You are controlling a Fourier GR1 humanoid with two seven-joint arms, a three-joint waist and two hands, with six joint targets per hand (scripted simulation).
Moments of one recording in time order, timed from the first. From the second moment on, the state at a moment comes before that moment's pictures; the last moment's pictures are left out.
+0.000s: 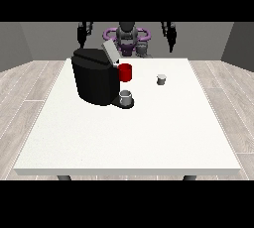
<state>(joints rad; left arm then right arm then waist) 0.01 0.09 -0.02 -1.56 -0.02 -0.01 0.01 -0.01 -0.09 0.02 -1.59 -0.02 -0.01 -0.01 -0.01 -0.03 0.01</state>
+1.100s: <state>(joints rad) -0.24 0.43 0.02 -1.34 -0.26 -0.21 -0.06 -0.11 -0.07 0.04 -1.56 0.16 -0.15 0.01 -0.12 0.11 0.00</state>
